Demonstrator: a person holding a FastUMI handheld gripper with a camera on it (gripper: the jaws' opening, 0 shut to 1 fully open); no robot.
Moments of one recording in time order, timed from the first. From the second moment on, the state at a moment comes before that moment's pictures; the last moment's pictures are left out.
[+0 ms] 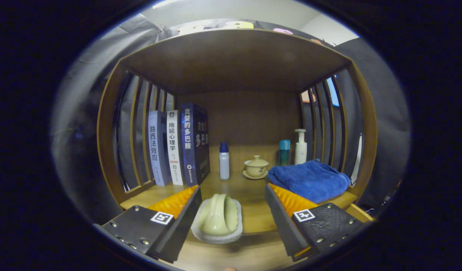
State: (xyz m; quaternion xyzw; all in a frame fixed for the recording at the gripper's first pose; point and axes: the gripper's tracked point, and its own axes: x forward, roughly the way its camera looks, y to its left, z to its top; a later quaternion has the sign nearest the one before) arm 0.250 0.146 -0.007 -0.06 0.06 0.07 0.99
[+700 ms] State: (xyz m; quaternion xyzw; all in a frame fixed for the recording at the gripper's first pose) arm 0.227 0.130 0.027 -0.06 0.01 0.05 1.00
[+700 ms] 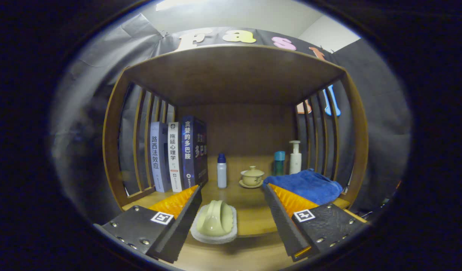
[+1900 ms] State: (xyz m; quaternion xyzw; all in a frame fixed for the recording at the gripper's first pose) arm 0.018 0.080 -0.077 -0.04 0.13 0.01 0.99
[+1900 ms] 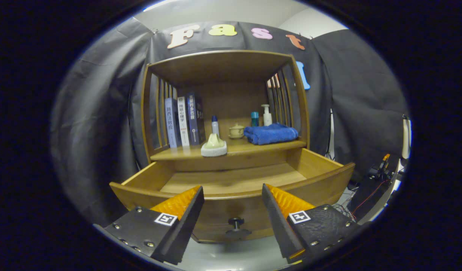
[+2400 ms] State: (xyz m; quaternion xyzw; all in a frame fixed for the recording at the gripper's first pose) arm 0.027 0.078 -0.085 -0.05 0.15 0.02 0.99
